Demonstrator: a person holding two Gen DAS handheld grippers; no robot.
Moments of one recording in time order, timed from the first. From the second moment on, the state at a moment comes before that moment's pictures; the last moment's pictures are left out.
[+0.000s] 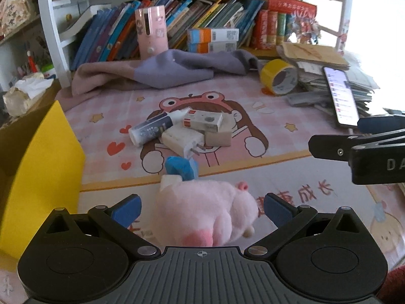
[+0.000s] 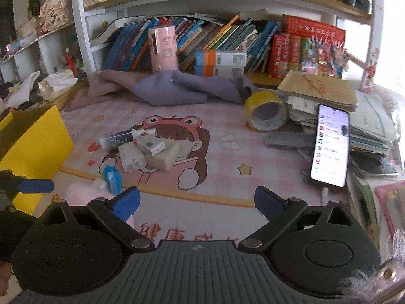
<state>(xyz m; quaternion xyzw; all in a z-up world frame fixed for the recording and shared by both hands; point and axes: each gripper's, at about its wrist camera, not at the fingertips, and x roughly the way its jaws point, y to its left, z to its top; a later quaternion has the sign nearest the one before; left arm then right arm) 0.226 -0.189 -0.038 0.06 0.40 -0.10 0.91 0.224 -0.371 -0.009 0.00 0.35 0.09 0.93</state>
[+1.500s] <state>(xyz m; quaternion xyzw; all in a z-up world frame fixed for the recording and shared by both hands) 0.149 -0.140 -0.011 0.00 0.44 0.03 0.90 0.327 -0.261 -0.084 -0.01 0.39 0.30 0.87</state>
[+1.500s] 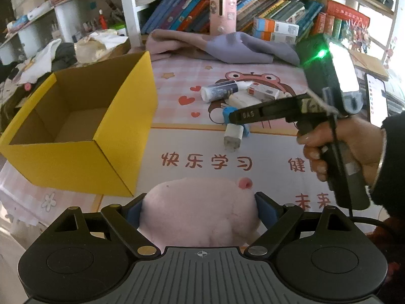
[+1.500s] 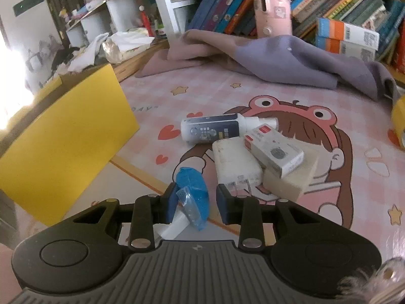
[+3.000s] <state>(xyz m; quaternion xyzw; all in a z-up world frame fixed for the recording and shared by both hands) 0.076 -0.050 0.012 -0.03 0.33 -0.20 0.92 0.108 -0.279 0.010 -0.01 0.34 0.13 0.93</state>
